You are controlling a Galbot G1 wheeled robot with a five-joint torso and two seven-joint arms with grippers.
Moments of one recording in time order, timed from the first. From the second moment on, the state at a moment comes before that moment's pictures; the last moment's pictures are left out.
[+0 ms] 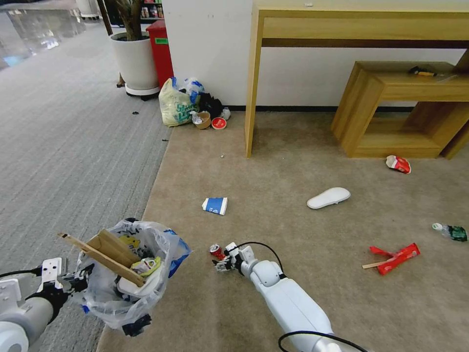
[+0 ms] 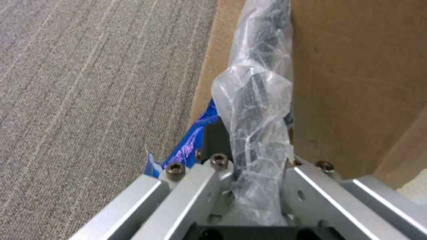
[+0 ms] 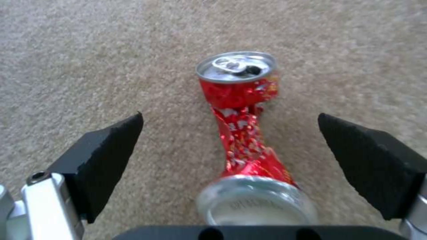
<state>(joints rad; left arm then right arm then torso) 1.75 -1.11 -1.06 -2.21 -0.79 0.74 -0.08 -0.73 1.55 -0.02 0.83 0.07 -0.19 -0.26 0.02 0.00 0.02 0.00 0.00</state>
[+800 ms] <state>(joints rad) 1.74 -1.11 -1.04 -2.22 -0.79 0.74 -0.09 -0.70 1.58 0.00 0.73 0.04 -0.21 -0.26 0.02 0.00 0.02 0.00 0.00</state>
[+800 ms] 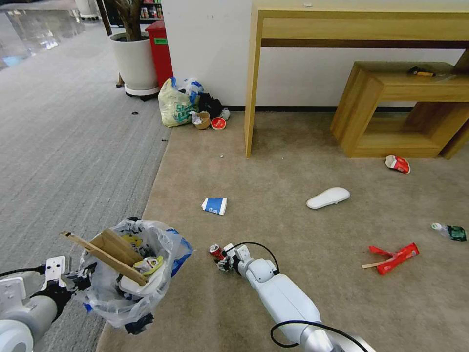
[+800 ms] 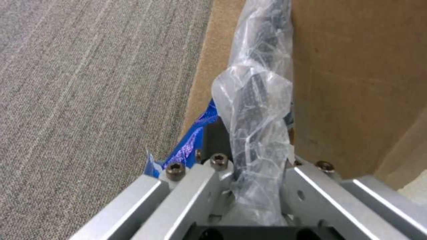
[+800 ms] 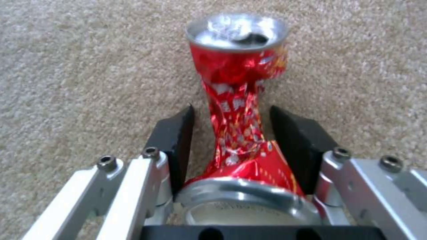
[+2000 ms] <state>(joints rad) 1.69 -1.09 -0.98 -2.19 -0.79 0.74 -0.08 -0.69 1.37 -0.03 1.63 0.35 -0.39 -0.19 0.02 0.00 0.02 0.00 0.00</state>
